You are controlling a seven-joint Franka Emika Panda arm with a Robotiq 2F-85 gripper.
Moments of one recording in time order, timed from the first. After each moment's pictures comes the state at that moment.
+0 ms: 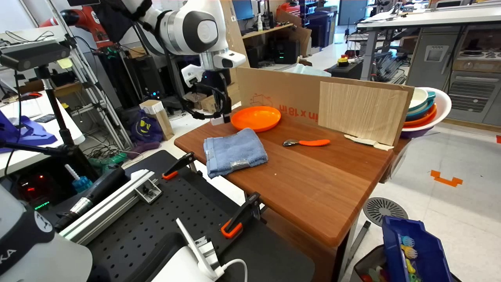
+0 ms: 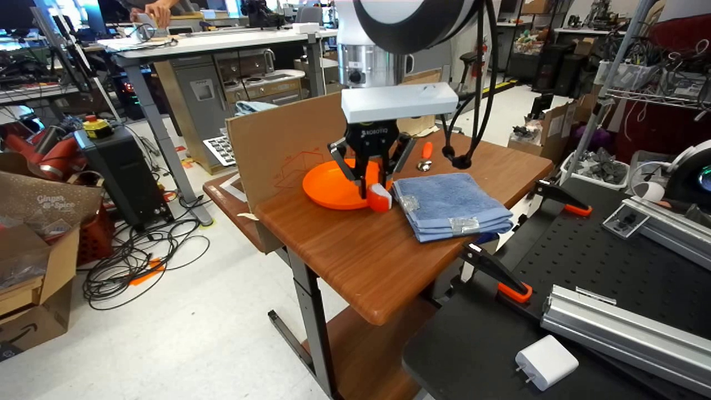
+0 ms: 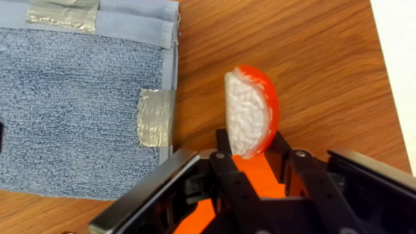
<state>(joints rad) 0.28 0.42 0.04 -2.20 -0.02 2.61 0.73</state>
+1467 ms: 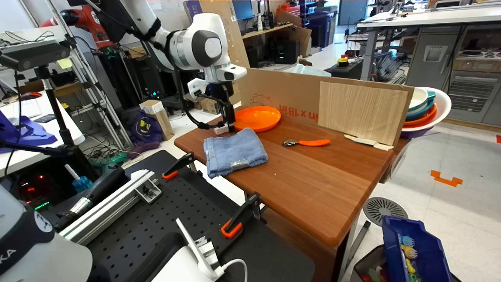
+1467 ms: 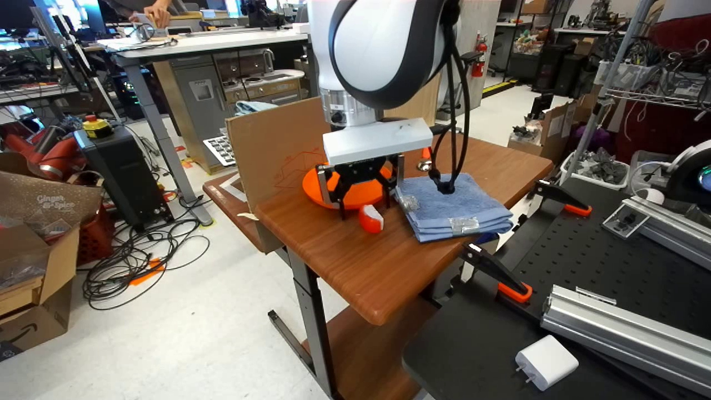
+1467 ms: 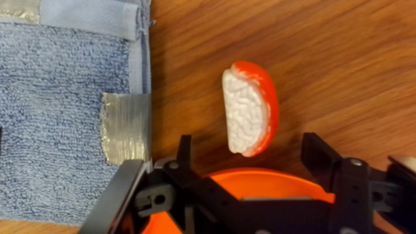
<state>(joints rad) 0.38 0.56 -0.04 -2.09 -0.06 2.61 0.82</state>
